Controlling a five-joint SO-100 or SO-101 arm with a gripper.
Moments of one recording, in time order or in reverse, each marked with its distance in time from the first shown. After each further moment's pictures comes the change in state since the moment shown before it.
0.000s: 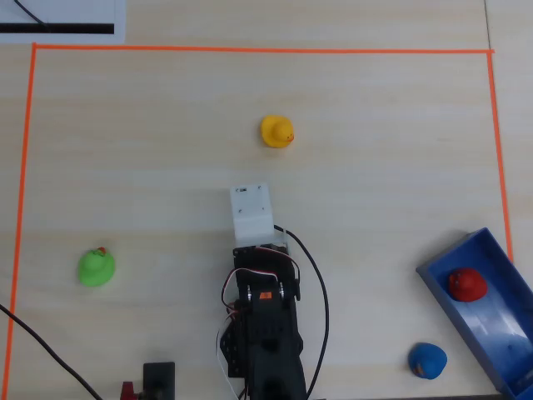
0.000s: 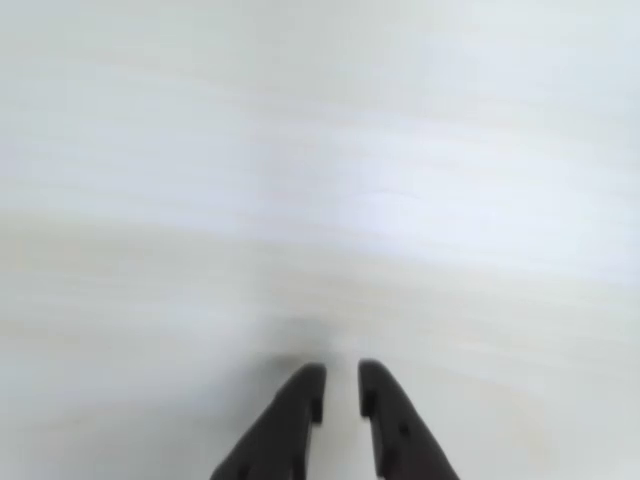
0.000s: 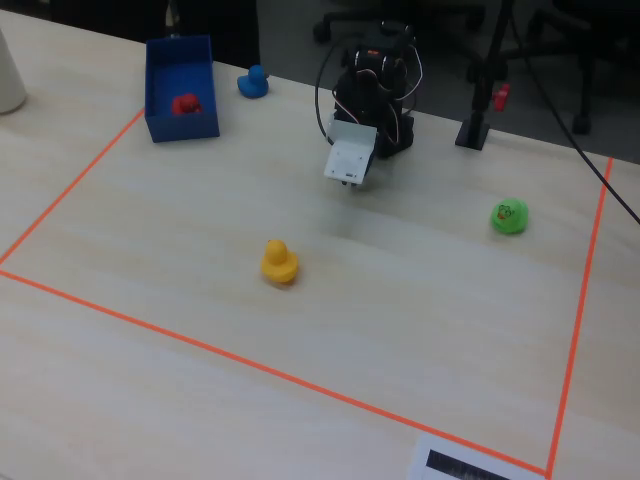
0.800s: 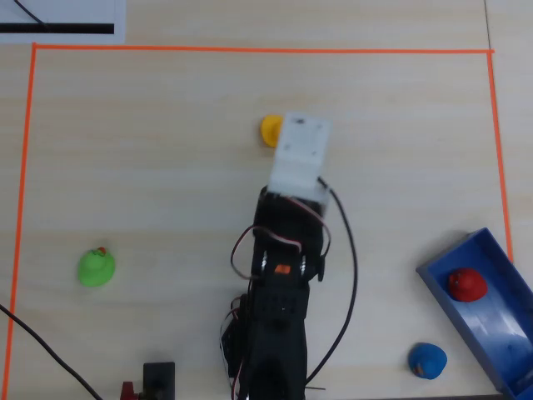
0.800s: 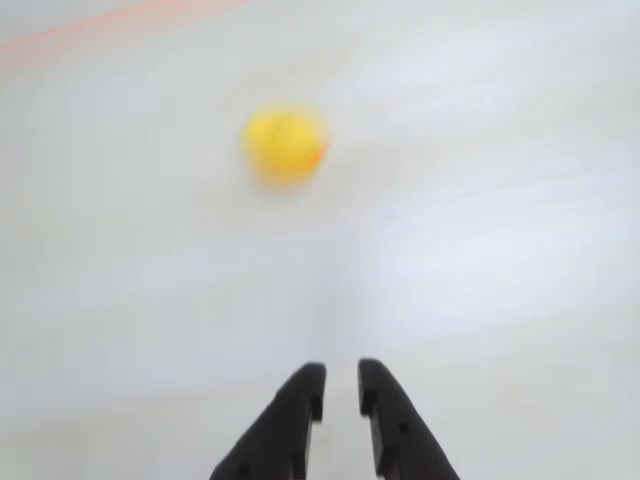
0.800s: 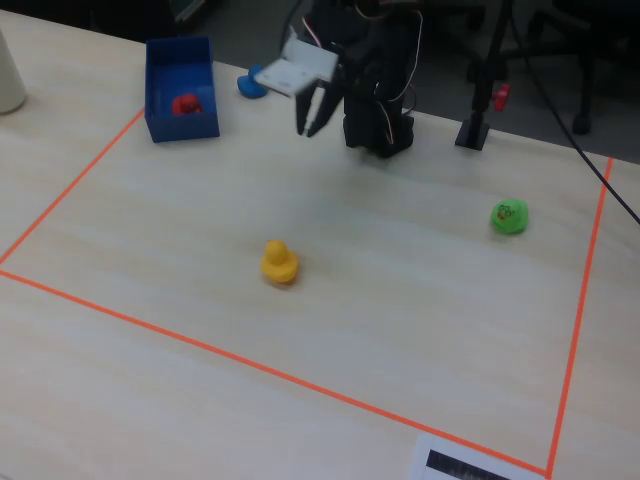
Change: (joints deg) arm 12.1 -36.7 -49.7 -4.3 6.2
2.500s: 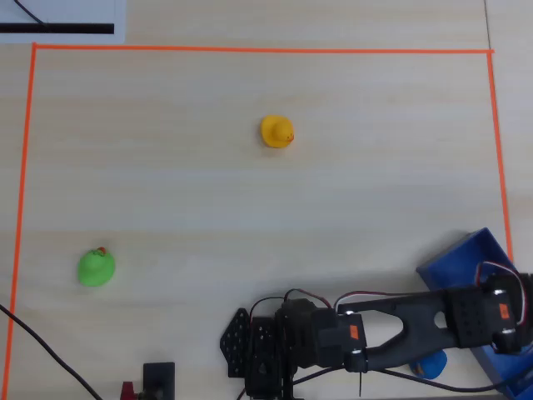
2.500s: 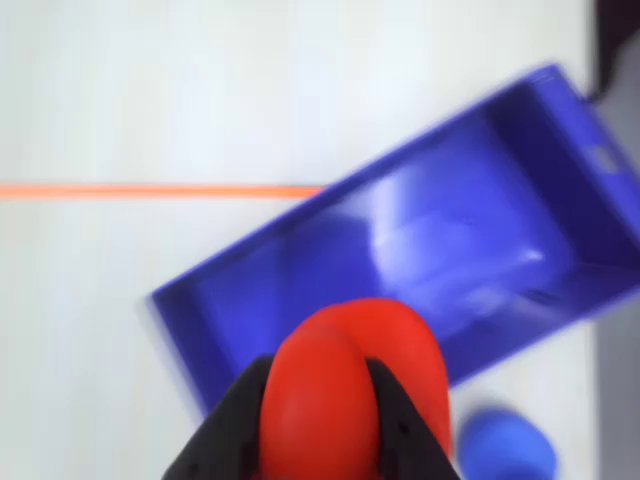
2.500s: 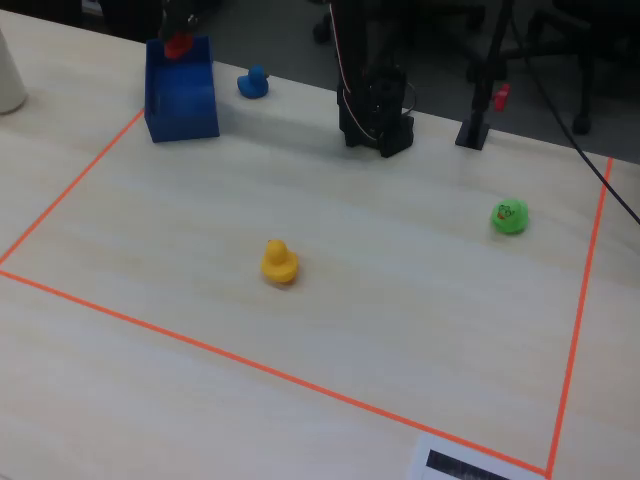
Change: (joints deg) arm 76.4 -68.3 -53.3 -14.6 5.9
